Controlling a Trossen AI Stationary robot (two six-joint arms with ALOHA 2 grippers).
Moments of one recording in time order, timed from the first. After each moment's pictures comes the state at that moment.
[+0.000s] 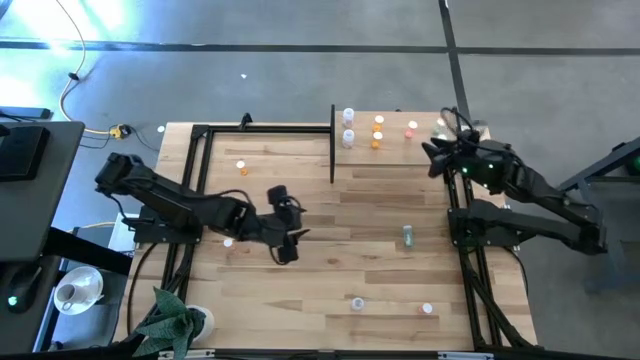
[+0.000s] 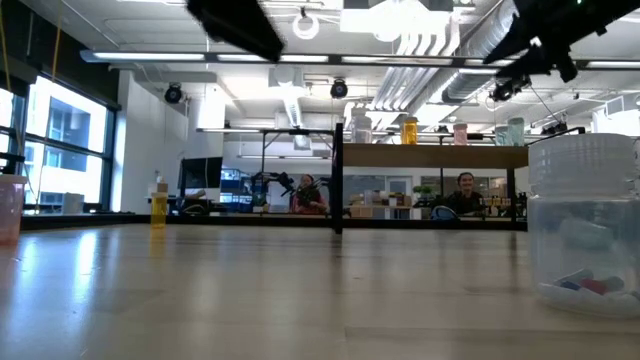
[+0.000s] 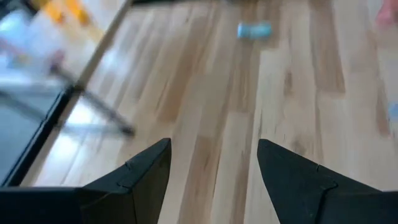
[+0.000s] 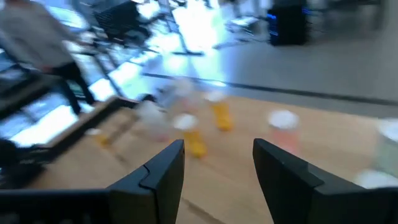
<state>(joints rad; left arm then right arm) -0.21 1.43 1.09 -0.46 -0.58 -0.20 -0.42 0.46 0.66 -0.47 0.35 0.42</state>
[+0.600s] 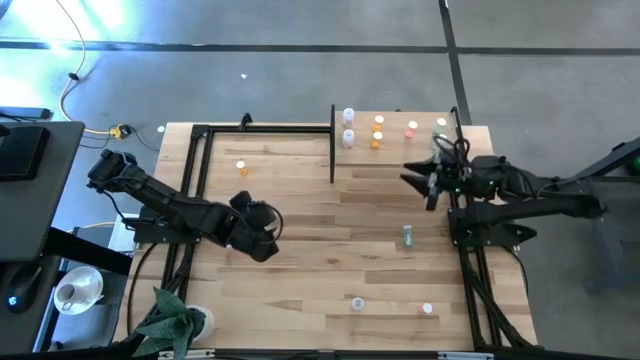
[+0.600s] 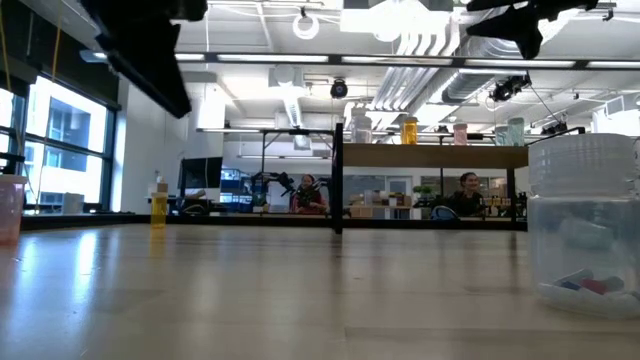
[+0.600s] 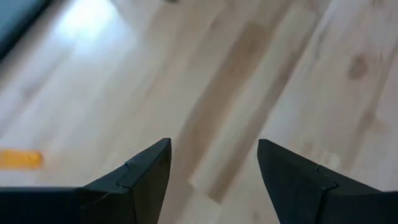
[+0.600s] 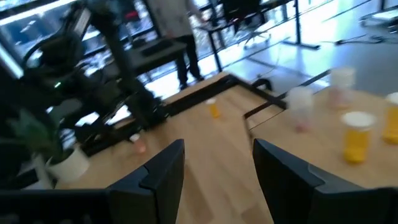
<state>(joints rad) -0.30 1.36 0.98 -0.88 -0.58 -0.82 -0.01 0.55 0.66 -0.28 0.29 0.36</state>
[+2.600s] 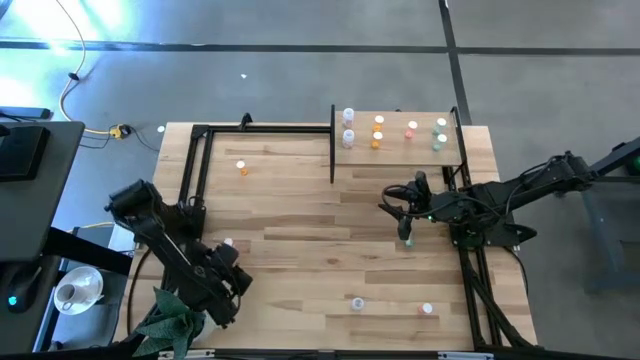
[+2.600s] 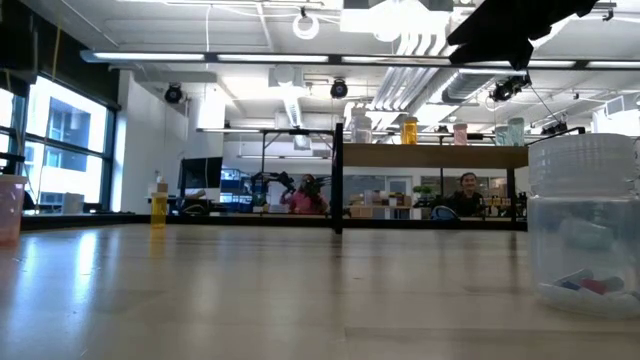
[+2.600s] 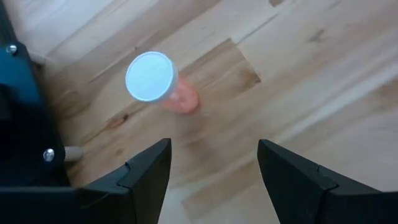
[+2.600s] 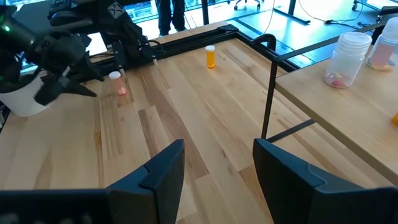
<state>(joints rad) -0.81 1.74 0.98 -1.21 -0.39 -1.98 0.30 0.87 0.66 -0.24 0.59 0.38</state>
